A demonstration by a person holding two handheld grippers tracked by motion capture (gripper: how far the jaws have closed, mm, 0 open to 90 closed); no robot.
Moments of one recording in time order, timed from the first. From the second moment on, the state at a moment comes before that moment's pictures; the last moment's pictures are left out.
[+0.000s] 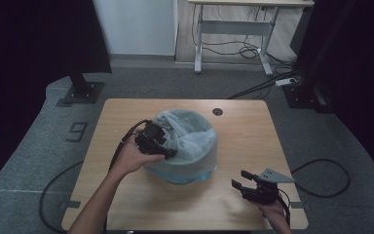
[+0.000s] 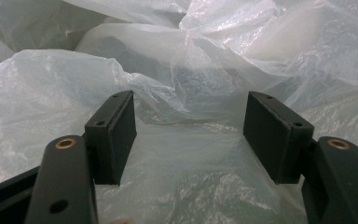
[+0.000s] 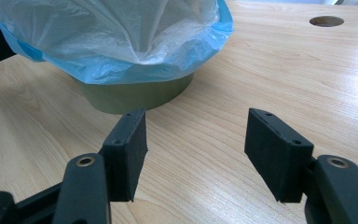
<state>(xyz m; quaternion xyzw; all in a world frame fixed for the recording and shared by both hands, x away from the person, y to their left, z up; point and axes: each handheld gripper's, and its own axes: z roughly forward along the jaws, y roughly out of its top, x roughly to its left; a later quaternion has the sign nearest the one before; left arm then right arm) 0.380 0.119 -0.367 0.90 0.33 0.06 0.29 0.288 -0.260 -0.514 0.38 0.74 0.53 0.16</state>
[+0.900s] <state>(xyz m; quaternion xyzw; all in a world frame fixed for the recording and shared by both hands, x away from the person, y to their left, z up) 0.313 0.207 -0.358 0.82 0.35 0.12 0.44 0.287 -0.267 -0.518 0.40 0.74 0.52 0.16</state>
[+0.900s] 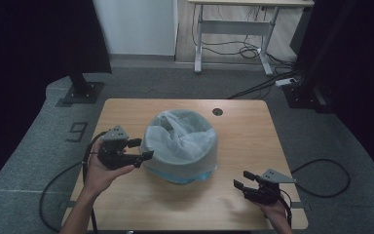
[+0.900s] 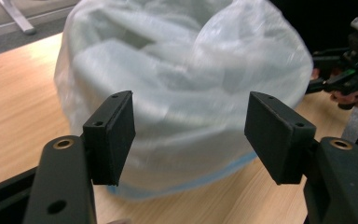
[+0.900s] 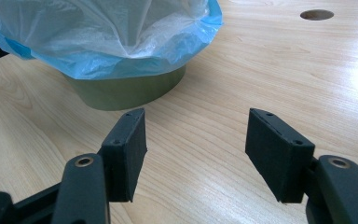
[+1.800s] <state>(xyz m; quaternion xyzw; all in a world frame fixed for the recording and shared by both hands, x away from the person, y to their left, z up) 0.301 0.257 -0.424 0.80 0.41 0.10 0.43 0.286 -0.271 -0.523 0.40 0.74 0.51 0.17</state>
